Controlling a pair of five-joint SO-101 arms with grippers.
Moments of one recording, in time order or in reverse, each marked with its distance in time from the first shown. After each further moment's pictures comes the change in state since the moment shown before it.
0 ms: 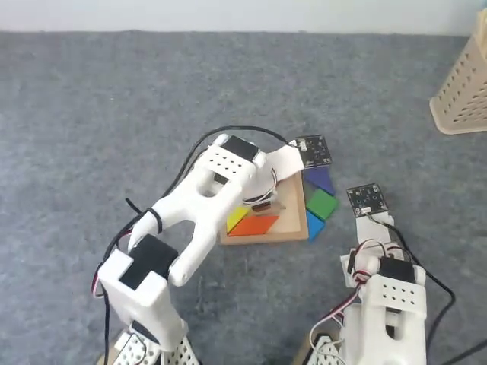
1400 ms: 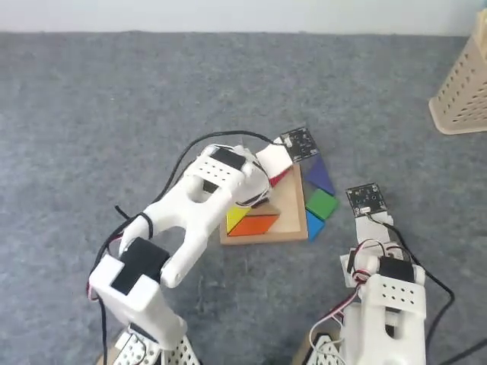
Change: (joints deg) left arm -2.8 -1.2 10.2 -14.1 6.7; right arm 0.0 0.0 0.0 0.0 0.3
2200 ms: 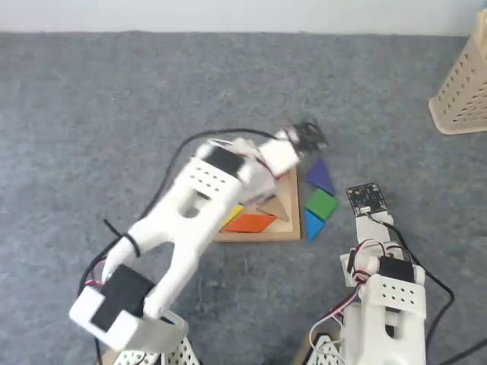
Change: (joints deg) left arm 4.0 -13.7 0.4 6.6 2.3; right arm 0.0 0.0 0.0 -0.5 0.0
